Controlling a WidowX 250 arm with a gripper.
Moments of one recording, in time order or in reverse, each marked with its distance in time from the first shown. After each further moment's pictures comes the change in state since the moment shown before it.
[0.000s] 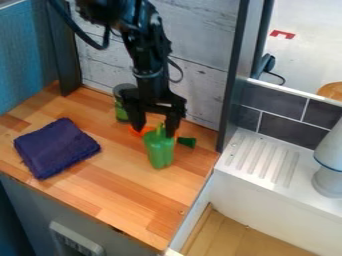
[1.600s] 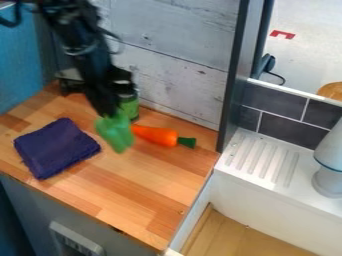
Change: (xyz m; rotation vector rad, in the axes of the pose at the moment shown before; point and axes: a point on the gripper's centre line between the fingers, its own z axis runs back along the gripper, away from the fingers) arm -0.034 0.066 0.060 -0.029 -0.122 0.163
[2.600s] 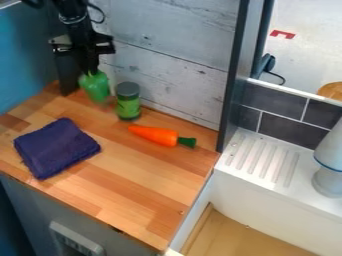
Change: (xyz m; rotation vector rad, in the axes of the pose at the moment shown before) arm 0.123 0.073 -0.035 0.130 -0.079 0.187
